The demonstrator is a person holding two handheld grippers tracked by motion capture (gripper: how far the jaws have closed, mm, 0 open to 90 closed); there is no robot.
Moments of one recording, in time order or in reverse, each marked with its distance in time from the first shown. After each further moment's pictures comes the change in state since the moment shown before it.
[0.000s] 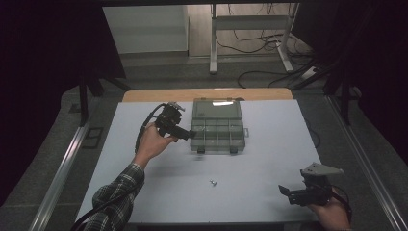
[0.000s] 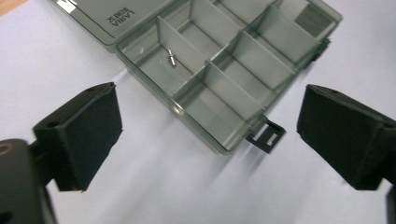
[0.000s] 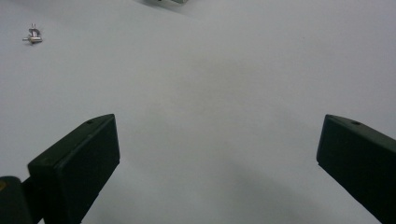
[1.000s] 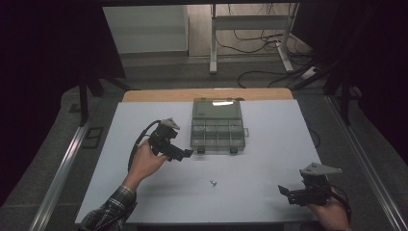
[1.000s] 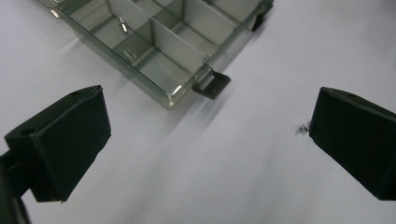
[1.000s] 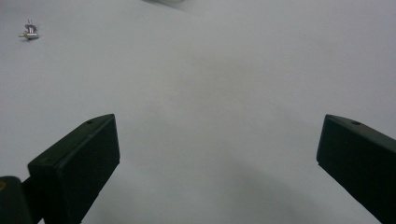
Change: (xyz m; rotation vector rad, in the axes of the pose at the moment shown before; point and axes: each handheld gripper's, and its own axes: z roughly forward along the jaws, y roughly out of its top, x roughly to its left) left arm -0.037 -0.048 -0.011 -0.032 -0.050 0.076; right arm 0.000 0.000 0.002 0.012 -0.003 -0.006
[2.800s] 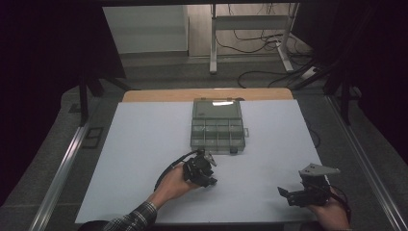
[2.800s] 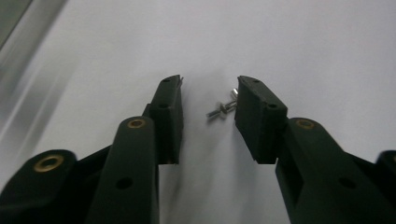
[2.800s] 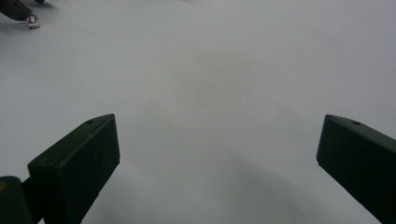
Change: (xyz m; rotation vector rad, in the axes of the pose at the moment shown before) left arm -0.082 -0.002 0.092 0.260 -0.098 0.235; right arm 0.002 -0.001 0.002 0.022 0.009 -0.017
